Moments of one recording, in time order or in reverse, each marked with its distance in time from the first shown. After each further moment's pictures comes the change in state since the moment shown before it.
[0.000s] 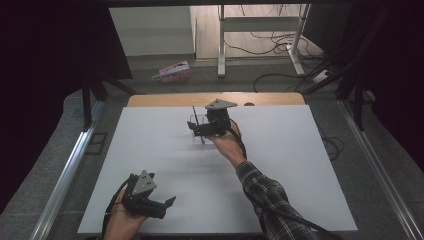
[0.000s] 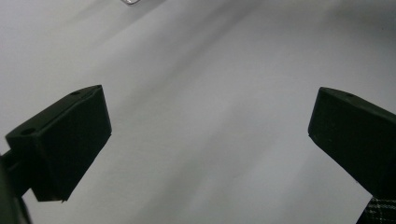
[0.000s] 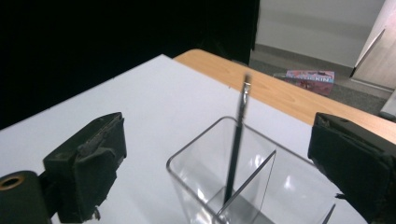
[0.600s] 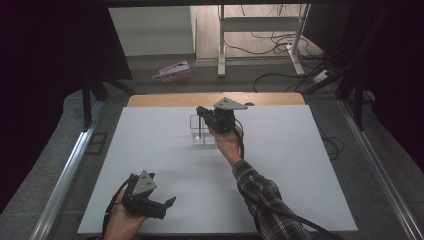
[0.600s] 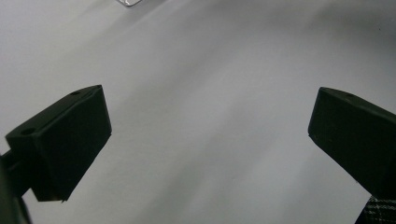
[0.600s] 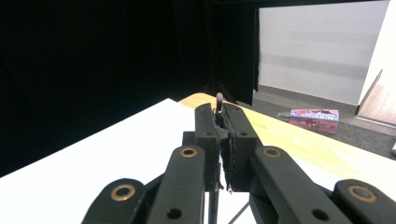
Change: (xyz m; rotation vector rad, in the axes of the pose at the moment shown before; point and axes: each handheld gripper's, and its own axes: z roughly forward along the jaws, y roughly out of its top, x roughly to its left) left arm -0.001 0.000 0.000 -0.004 -0.003 0.011; right arm -0.009 -0.001 -0.013 -0.194 0.030 0.022
